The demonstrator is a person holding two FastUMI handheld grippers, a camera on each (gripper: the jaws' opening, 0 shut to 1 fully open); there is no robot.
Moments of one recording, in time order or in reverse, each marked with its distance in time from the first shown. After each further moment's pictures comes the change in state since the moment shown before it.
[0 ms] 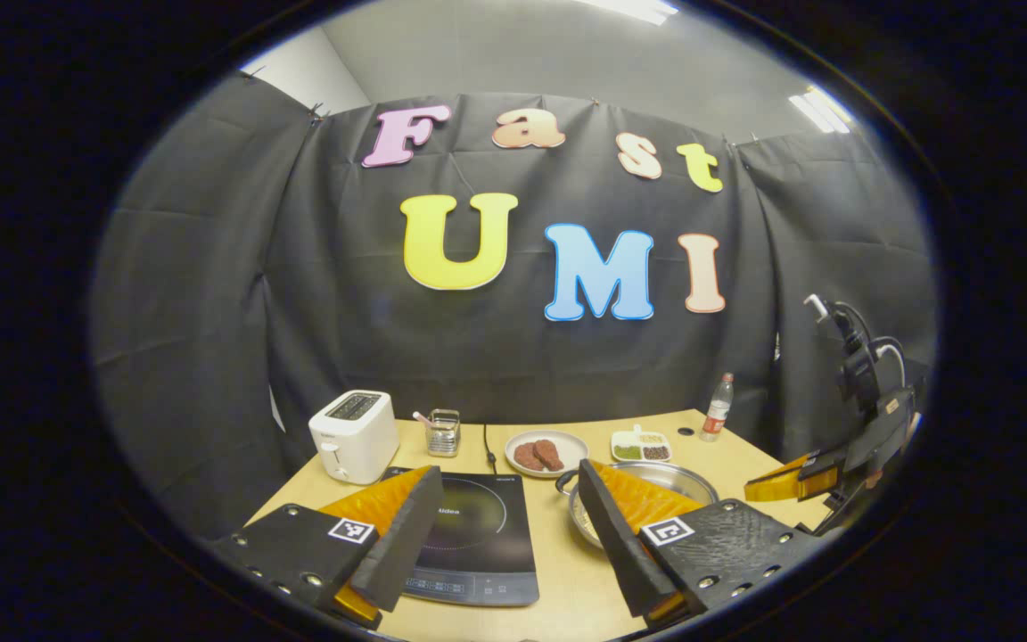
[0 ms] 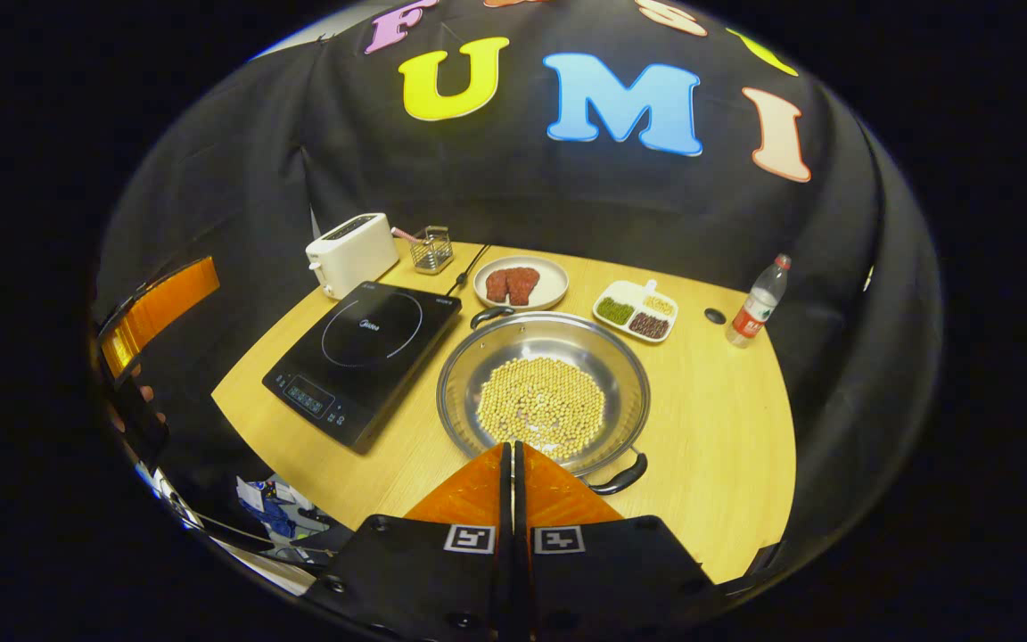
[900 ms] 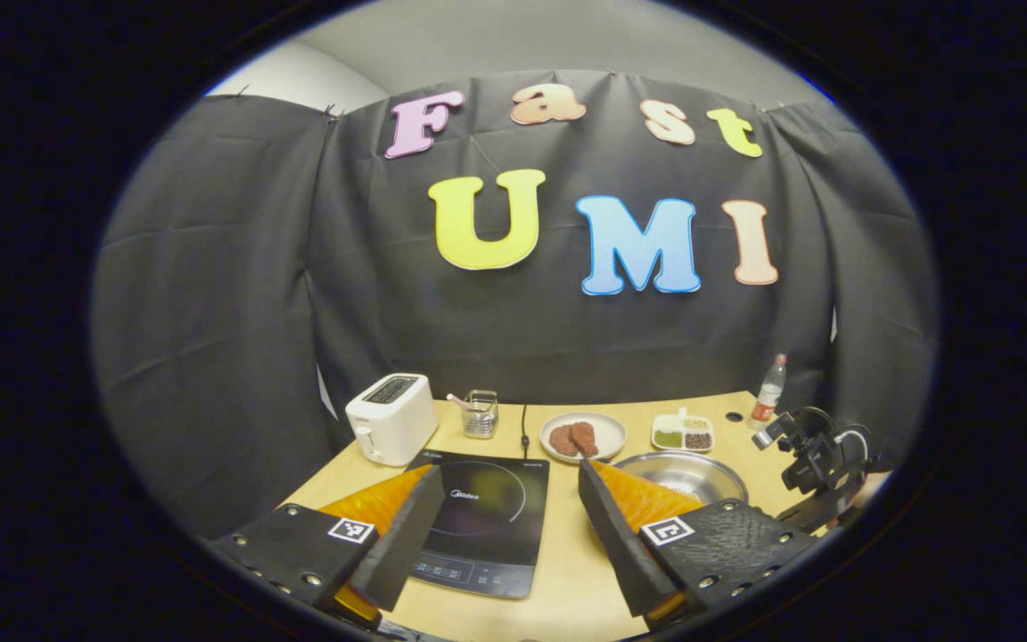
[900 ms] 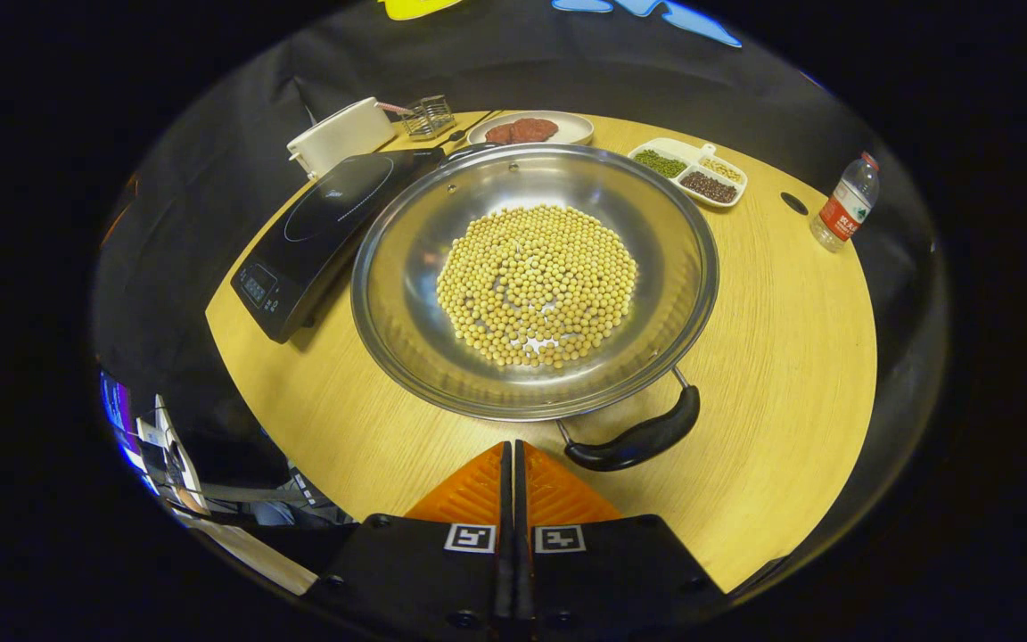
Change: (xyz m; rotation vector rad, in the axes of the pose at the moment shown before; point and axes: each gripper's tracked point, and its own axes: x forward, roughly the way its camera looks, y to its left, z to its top) left arm 0.010 -0.035 0.001 0.042 0.084 0.218; right arm 0.096 -0.058 -0.095 -0.037 0.360 0.141
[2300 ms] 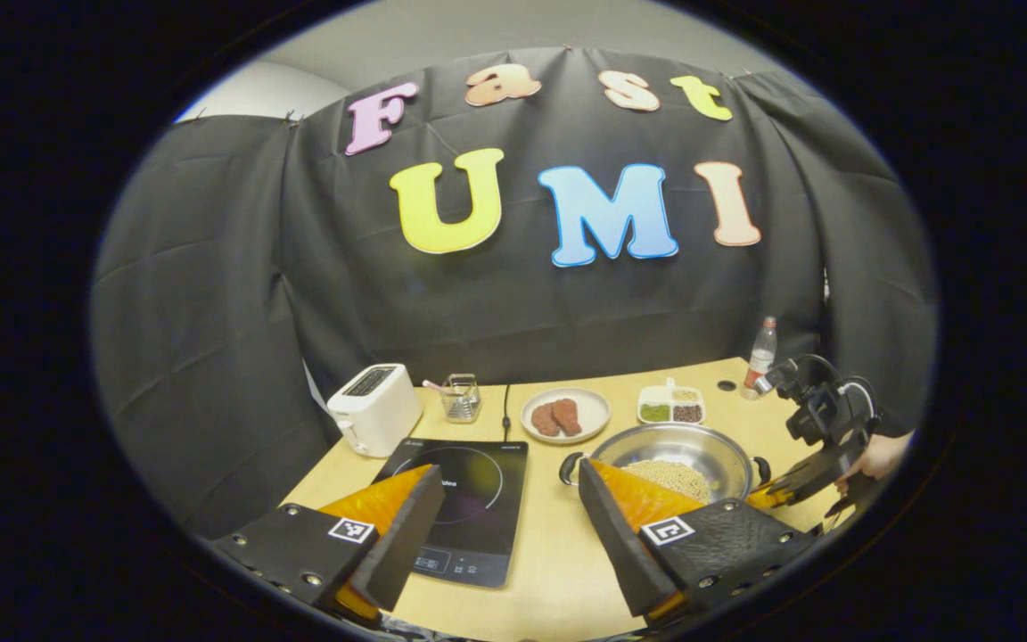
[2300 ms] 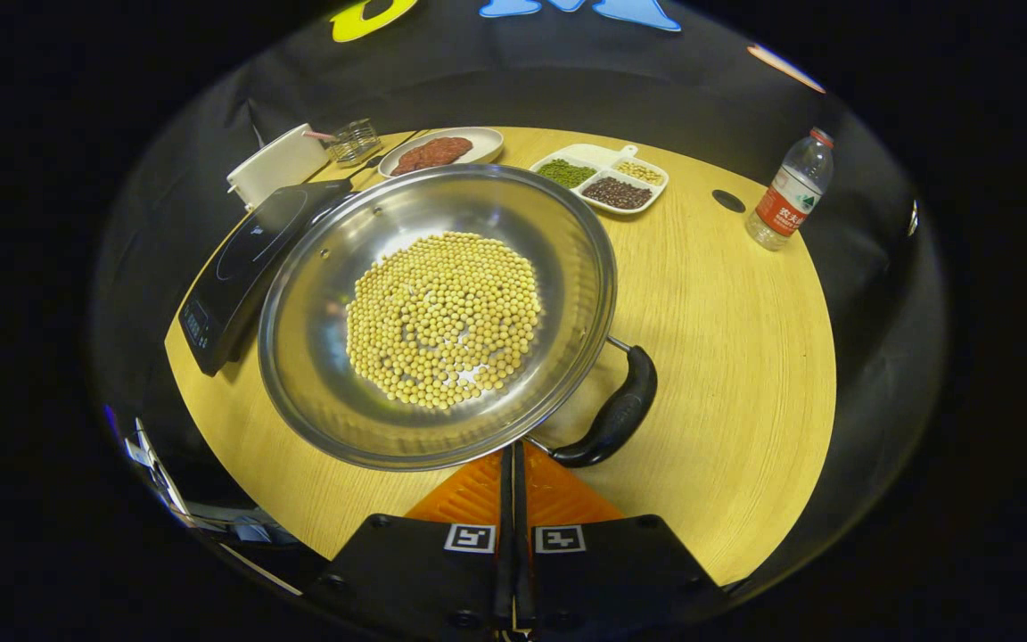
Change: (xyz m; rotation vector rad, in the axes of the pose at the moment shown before) left arm 0.012 -0.069 -0.014 0.097 0.079 -0.027; right arm 0.007 -0.099 0.021 0.084 -0.076 -0.117
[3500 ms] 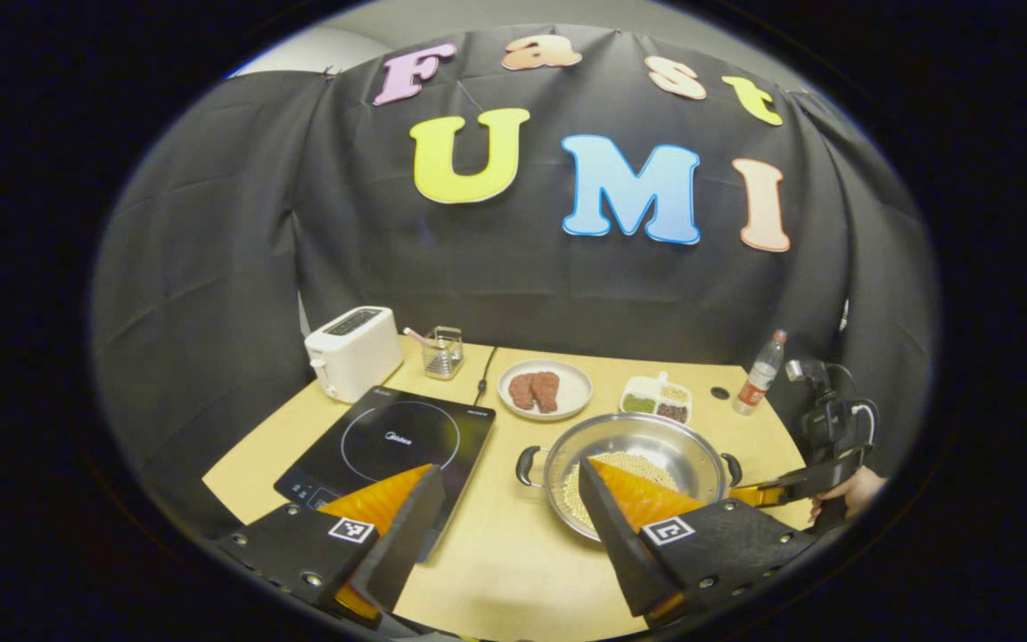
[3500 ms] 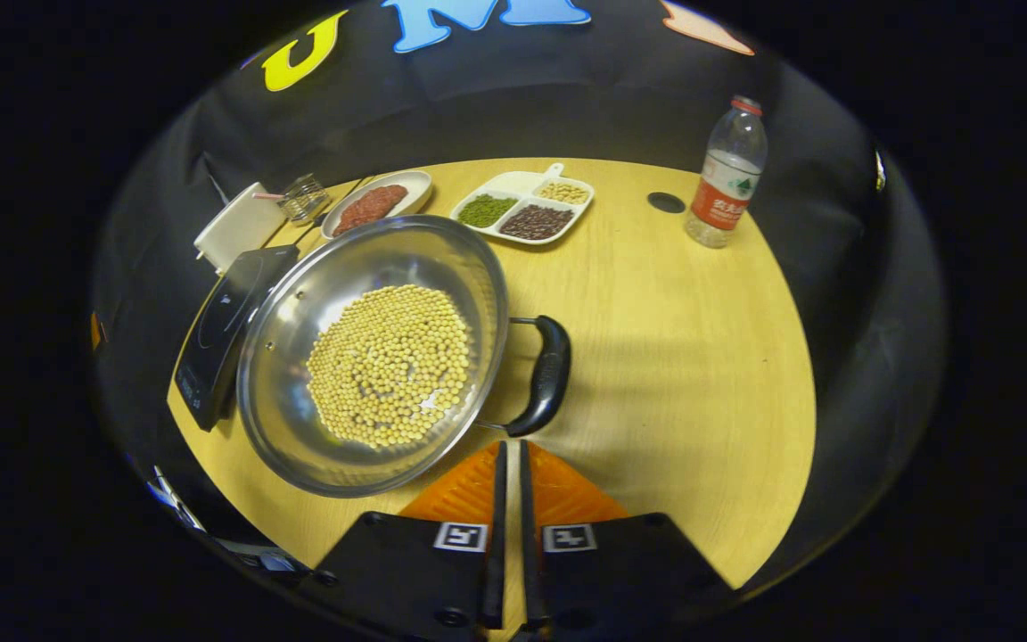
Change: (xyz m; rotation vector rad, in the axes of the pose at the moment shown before) left arm 0.044 -0.052 -0.038 -0.195 0.152 -0.014; right arm -0.014 -0.066 0.024 0.146 -0.130 -0.070
